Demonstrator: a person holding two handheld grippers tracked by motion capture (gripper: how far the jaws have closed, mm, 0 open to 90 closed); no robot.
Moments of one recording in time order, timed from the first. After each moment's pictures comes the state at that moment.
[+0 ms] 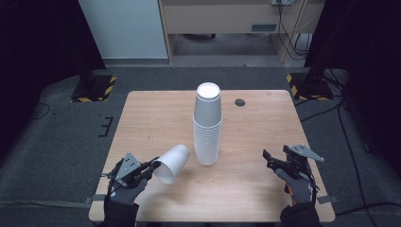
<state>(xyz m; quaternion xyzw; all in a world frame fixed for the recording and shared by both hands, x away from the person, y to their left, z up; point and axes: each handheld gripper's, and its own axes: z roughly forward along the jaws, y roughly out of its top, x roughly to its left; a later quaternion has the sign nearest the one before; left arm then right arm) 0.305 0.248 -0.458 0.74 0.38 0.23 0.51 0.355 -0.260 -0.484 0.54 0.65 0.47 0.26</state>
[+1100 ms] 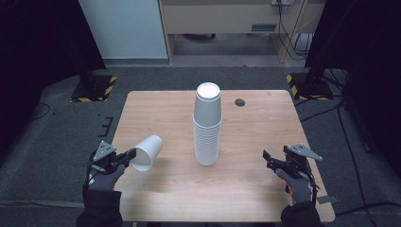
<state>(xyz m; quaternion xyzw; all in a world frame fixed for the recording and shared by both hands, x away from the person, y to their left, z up) 0.327 0.306 -0.436 0.71 0.50 0.23 0.43 0.359 -0.261 -0.488 0.54 0.66 0.46 0.26</state>
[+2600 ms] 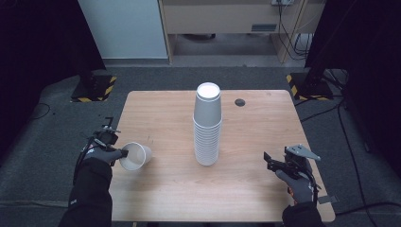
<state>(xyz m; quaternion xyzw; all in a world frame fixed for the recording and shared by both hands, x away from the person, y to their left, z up) 0.378 0.315 -0.405 0.79 0.57 0.10 0.21 0.359 -0.262 -0.491 0.53 0.68 0.43 0.27</state>
